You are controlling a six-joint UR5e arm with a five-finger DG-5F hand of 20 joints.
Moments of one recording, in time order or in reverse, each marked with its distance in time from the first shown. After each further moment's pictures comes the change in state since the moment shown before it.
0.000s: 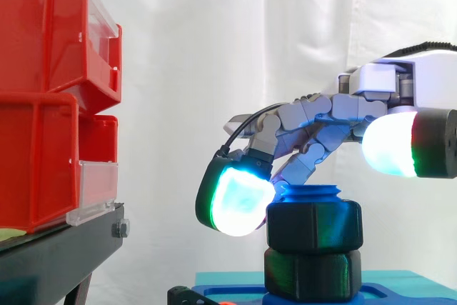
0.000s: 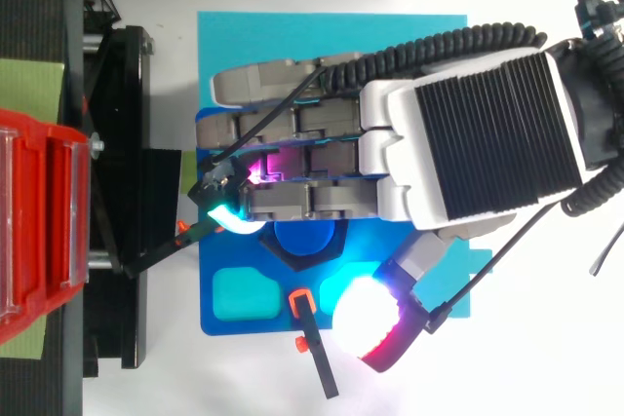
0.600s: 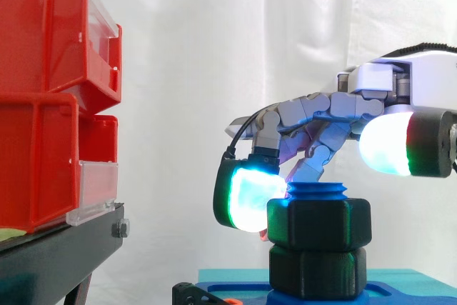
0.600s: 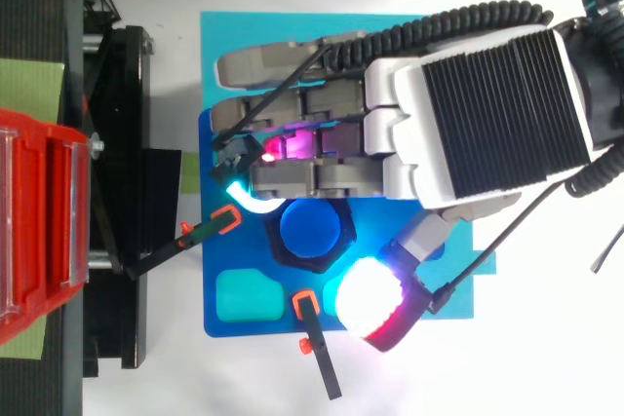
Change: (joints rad) arm -0.020 0.000 0.000 0.014 -0.024 -0.002
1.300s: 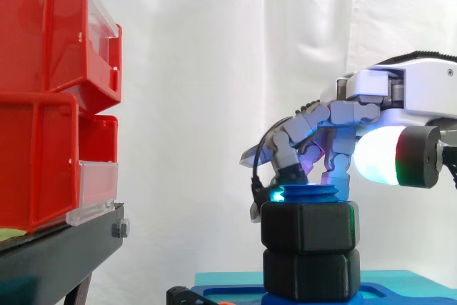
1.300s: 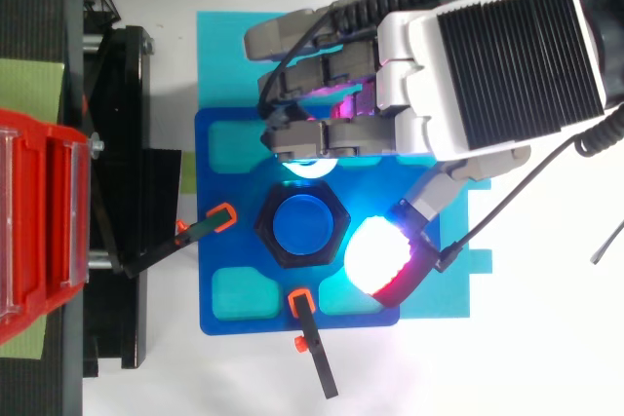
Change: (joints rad) arm -0.036 0.000 0.001 0.002 -0.026 -0.002
